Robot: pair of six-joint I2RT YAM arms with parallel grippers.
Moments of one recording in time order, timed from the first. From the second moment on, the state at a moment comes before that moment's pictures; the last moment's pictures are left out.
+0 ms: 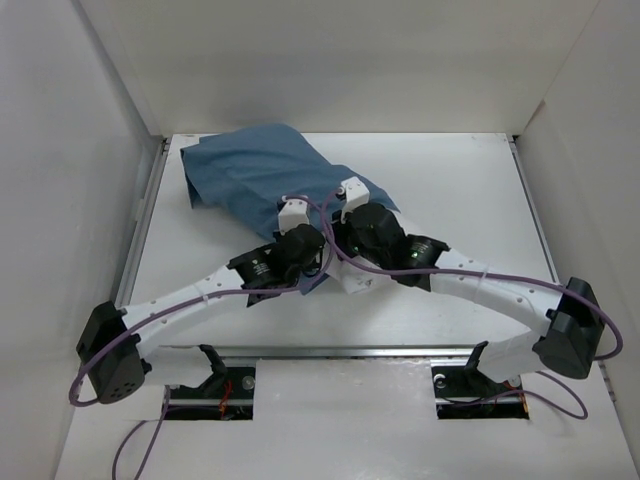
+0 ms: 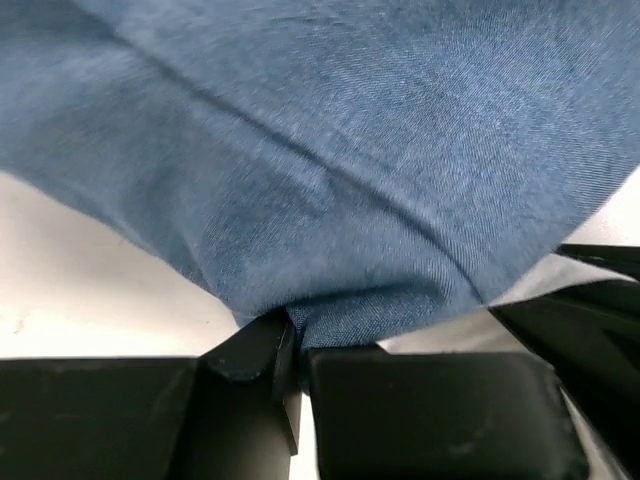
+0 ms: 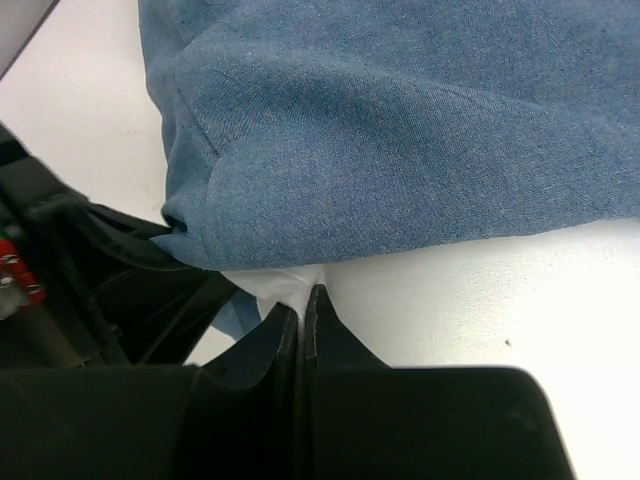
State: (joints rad) left arm -0.93 1.21 0.90 -0.40 -0.58 -0.69; right arm 0.96 1.39 1.11 -0.17 0.24 0.32
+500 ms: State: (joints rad) left arm -0.93 0.94 0.96 -0.44 -0.33 -0.54; right arm 0.96 1.56 0.89 0.60 0.27 0.57
